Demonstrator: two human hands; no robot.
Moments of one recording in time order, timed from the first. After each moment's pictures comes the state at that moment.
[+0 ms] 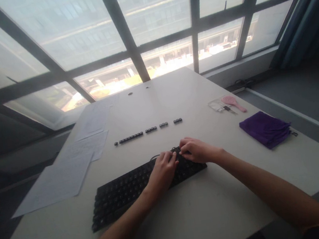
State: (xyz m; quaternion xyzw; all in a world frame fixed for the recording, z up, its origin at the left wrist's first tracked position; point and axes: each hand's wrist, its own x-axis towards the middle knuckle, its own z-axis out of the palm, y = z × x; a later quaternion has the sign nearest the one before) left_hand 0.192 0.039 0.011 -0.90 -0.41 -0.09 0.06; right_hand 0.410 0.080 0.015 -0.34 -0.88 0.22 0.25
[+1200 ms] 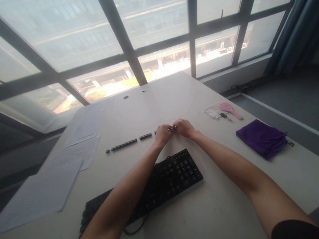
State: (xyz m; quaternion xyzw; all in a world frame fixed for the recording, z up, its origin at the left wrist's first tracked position) left_hand 0.251 0.232 0.006 -0.78 -0.56 -0.21 -0.19; right_hand 0.413 0.243 -0.027 -0.51 -0.81 0.10 0.28
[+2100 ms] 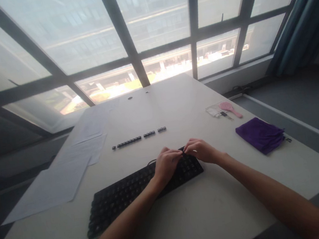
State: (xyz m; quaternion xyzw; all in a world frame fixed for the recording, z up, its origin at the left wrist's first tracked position) left_hand 0.219 0.073 0.006 -0.83 -0.43 -0.30 -0.17; right_hand 0.444 0.093 -0.013 -0.30 -0.85 0.22 0.37
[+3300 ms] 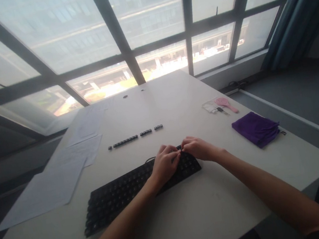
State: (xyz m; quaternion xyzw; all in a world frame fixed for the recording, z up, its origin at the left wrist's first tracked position) left_hand 0.219 0.066 0.007 -0.87 -0.39 -0.28 -0.11; right_hand 0.443 0.084 0.000 -0.30 -0.88 0.19 0.31
